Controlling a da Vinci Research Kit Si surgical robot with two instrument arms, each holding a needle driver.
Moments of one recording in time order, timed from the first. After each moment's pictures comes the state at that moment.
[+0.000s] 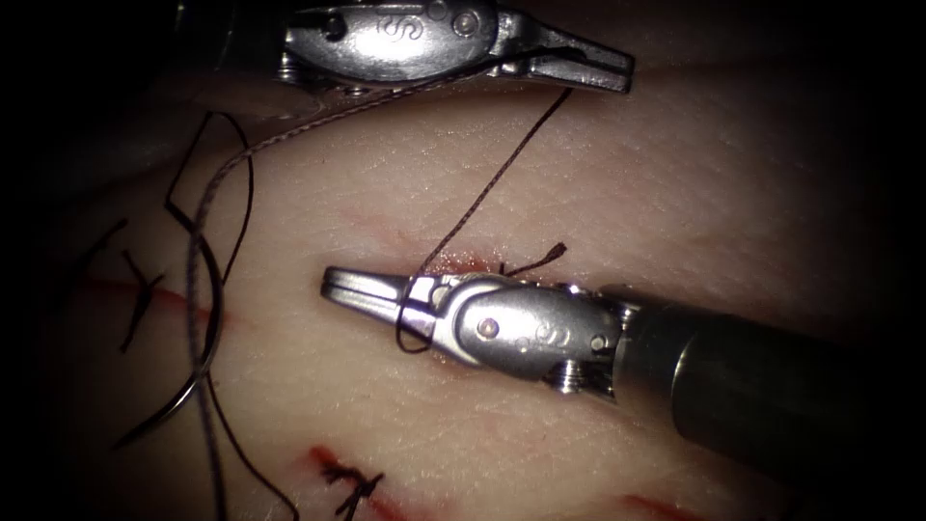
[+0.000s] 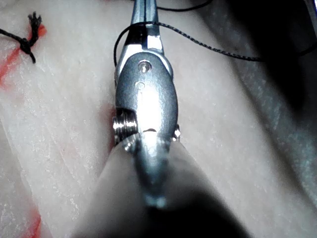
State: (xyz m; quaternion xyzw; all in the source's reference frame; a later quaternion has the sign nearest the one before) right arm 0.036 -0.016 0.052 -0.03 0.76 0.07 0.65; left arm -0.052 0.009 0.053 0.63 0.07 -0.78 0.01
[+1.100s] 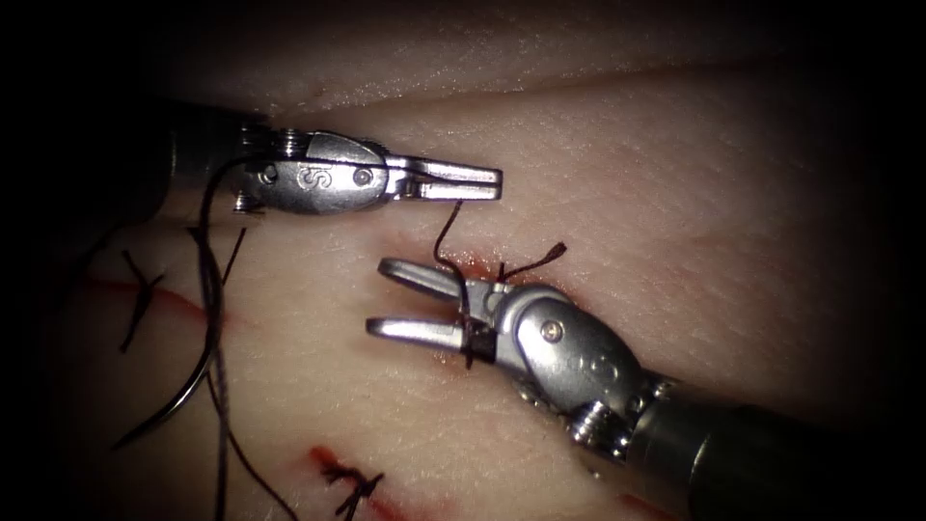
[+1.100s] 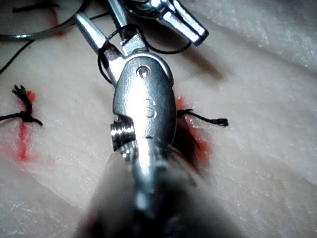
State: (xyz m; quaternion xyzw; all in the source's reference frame) right arm 0.033 -0.015 0.050 0.02 0.79 0.19 0.58; left arm -0.047 0.000 0.065 0.65 0.01 -0.76 0.03
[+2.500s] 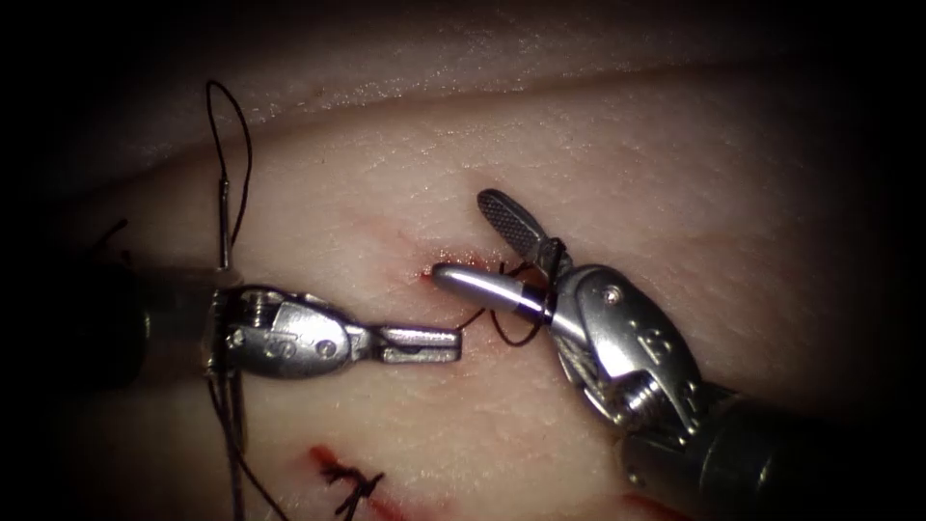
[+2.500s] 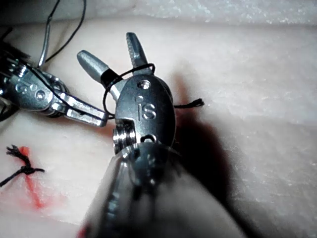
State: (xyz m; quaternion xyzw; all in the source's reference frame) right arm 0.029 -0.014 0.051 0.03 0.64 0.47 0.61; left arm -0.047 -0.011 0.065 0.65 0.03 -0.76 0.01
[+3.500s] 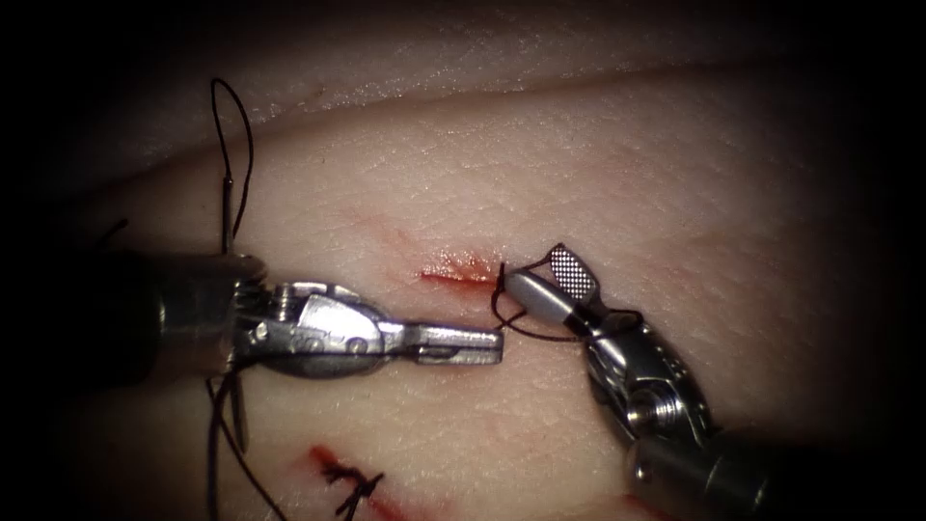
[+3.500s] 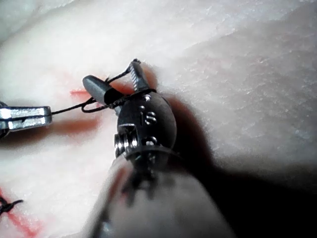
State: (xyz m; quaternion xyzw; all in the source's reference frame) right arm 0.024 -0.019 0.059 0.08 0.51 0.68 0.51; left arm -0.049 -0.009 0.062 0.65 0.01 -0.76 0.04
